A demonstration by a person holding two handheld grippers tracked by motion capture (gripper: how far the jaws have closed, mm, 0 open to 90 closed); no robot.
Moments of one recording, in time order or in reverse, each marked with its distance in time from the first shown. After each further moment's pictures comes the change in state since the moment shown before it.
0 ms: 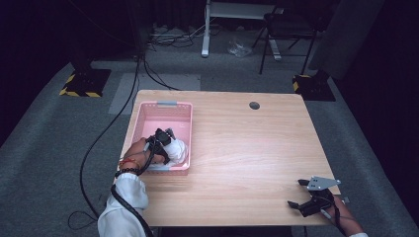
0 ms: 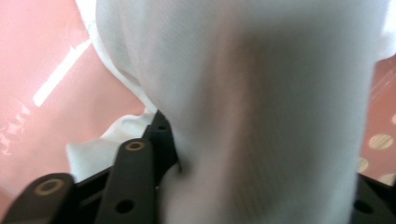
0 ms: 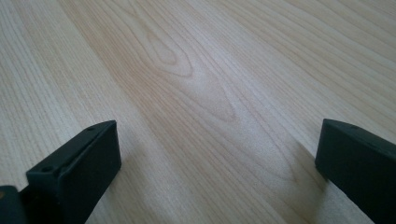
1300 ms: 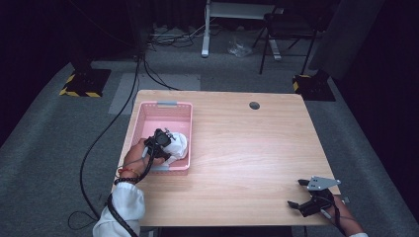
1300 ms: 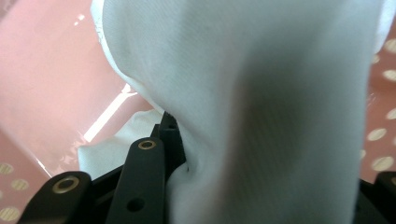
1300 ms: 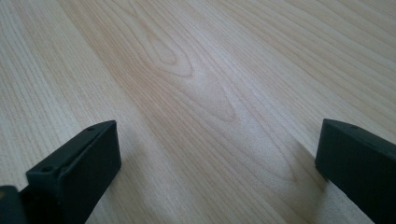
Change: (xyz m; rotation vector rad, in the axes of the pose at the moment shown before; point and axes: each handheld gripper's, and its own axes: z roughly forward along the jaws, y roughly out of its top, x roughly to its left) left arm -0.023 -0.014 -0.022 -0.207 0.145 0.041; right arm 0.000 0.000 0.000 0.000 0.000 0.000
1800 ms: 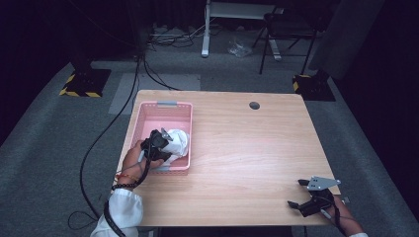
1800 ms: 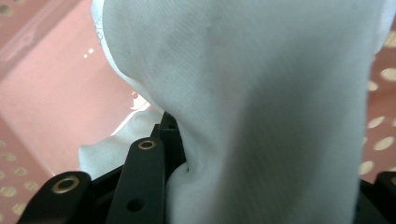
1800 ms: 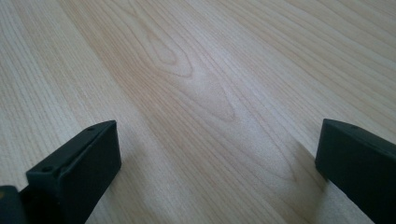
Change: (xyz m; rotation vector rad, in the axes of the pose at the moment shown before) left arm -0.009 -0.013 -0.018 -0.152 0.022 -0.009; right arm 0.000 0.000 0.000 0.000 0.000 0.001
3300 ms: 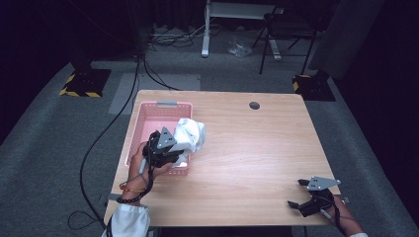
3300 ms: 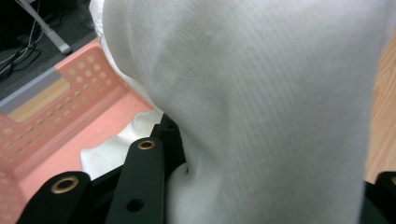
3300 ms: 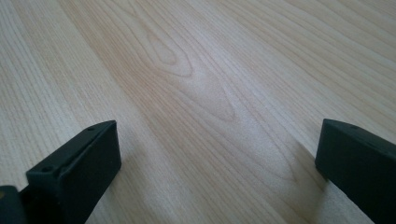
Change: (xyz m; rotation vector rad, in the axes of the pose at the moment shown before) left arm -0.053 0.020 -0.063 -0.383 0.007 0.035; right arm 0.000 0.000 0.000 0.000 -0.001 0.000
